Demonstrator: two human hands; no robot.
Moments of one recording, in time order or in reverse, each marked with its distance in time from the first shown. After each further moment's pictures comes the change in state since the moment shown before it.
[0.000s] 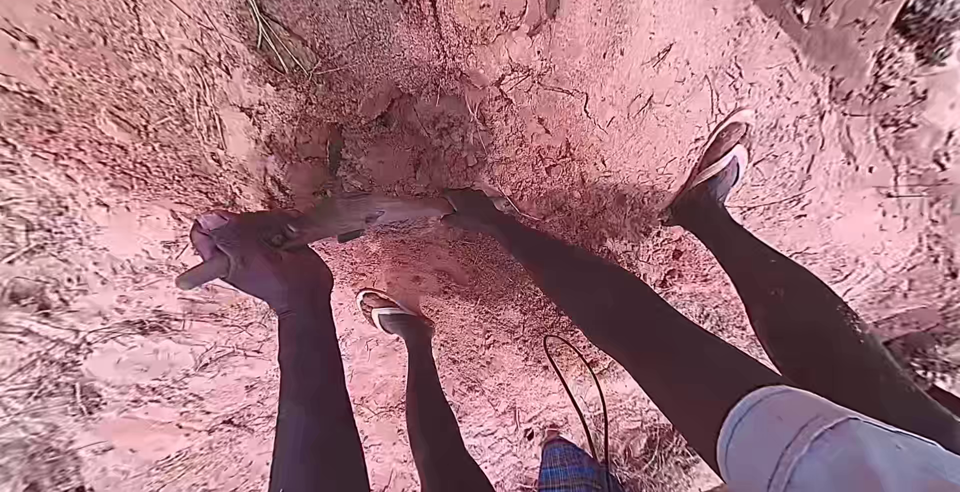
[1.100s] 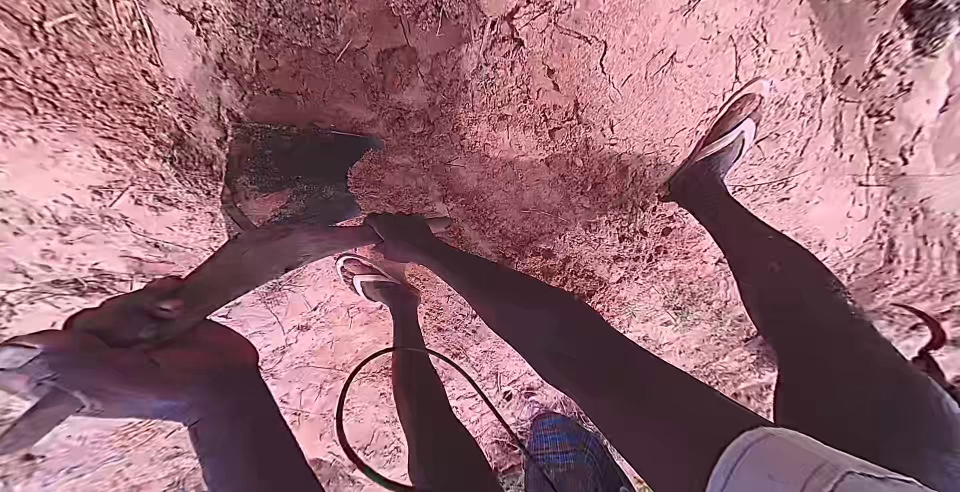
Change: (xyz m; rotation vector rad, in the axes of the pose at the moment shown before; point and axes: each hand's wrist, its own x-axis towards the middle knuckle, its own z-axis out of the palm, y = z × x) left_hand -0.050 0.058 -0.112 0.165 0.166 0.024; right_hand -0.021 -0.097 0.109 0.026 -0.120 -0.087
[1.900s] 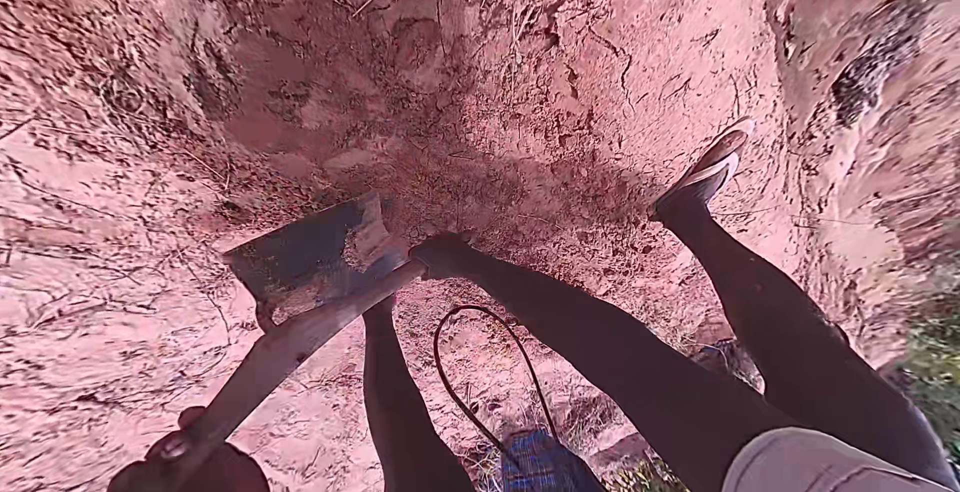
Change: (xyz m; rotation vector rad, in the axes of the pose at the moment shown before) left_hand -0.121 0.008 -0.126 -0.160 0.348 -0.340; right_hand -0.036 0.067 0.028 -0.347 -0.417 -0.028
